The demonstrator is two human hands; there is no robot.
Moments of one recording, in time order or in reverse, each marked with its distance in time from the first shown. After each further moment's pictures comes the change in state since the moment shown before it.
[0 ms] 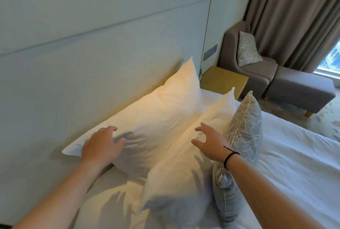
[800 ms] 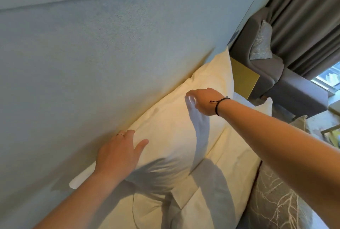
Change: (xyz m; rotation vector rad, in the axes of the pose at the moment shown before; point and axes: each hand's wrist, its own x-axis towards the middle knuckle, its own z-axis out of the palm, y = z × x) left_hand 0.130 -0.082 0.051 -0.007 -0.100 0.166; right_hand 0.281 -0.155 0.037 -0.726 -0.257 -0.189
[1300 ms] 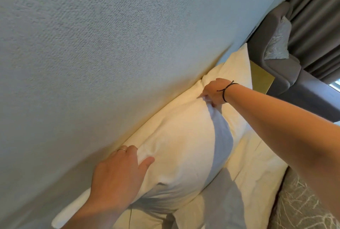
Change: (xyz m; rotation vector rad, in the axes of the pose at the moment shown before) left_hand 0.015 0.018 0.004 0.075 -0.056 -0.113; right_hand 0.117 0.049 0.002 -0.465 -0.243 -0.106
